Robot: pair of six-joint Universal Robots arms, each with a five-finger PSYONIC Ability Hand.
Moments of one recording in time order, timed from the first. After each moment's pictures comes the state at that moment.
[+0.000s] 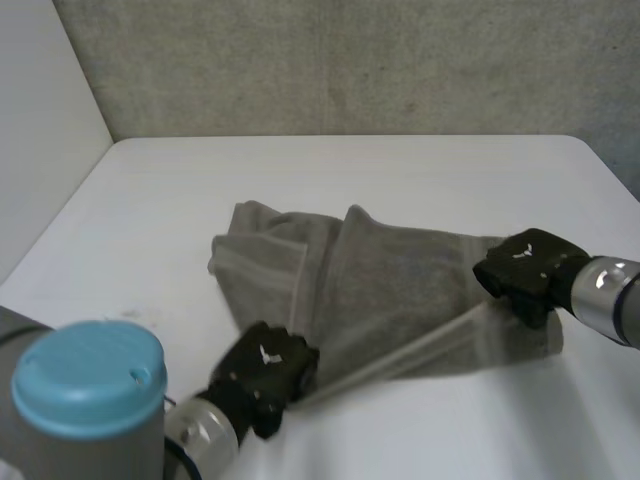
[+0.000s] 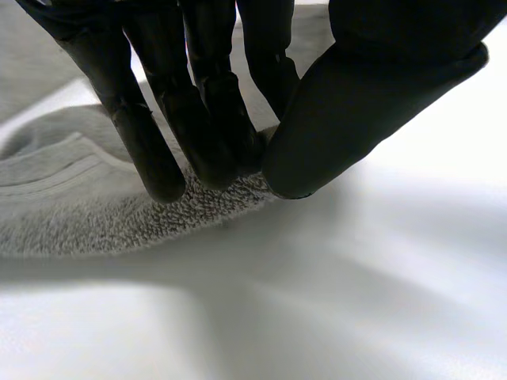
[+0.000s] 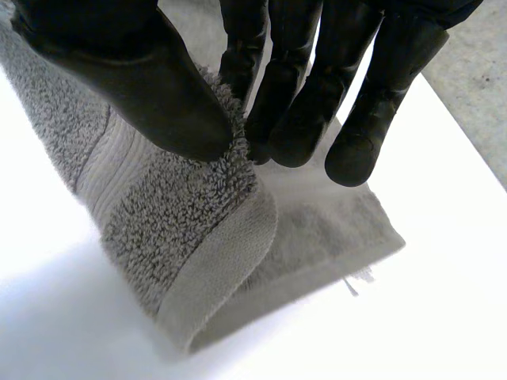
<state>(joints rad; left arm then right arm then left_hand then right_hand) 3.95 -1.82 -1.88 3.21 -1.55 3.40 1.74 -1.33 1.57 0.41 1.26 2.30 1.20 1.22 1.22 1.22 1.04 1.32 1.31 1.34 1.34 1.16</state>
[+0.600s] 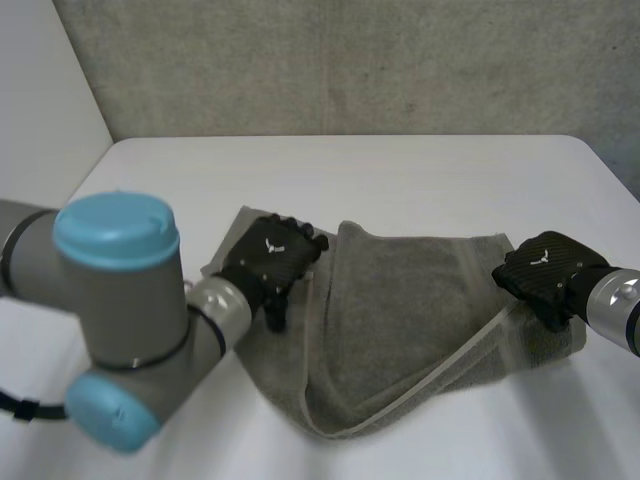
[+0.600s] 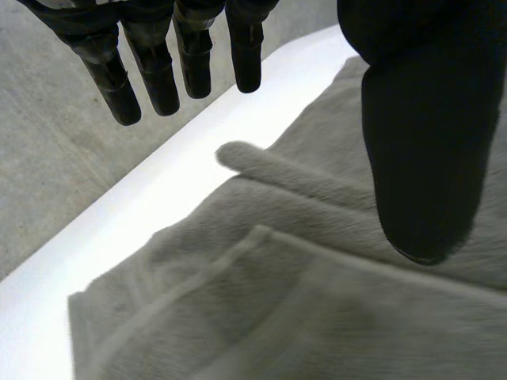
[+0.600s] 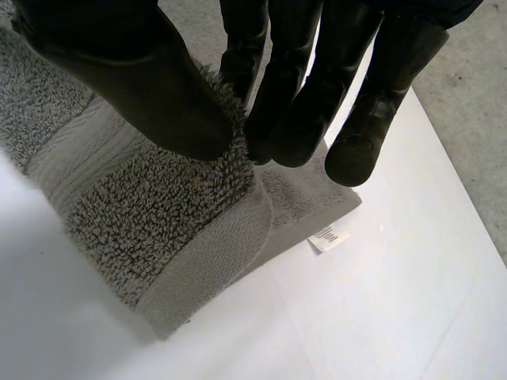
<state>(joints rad) 4.09 -2.01 -1.48 3.19 -1.48 3.51 1.69 -1.36 1.67 0.28 1.26 2.20 0.28 0.28 0.28 0.28 0.10 1.32 1.32 1.34 1.34 1.17</state>
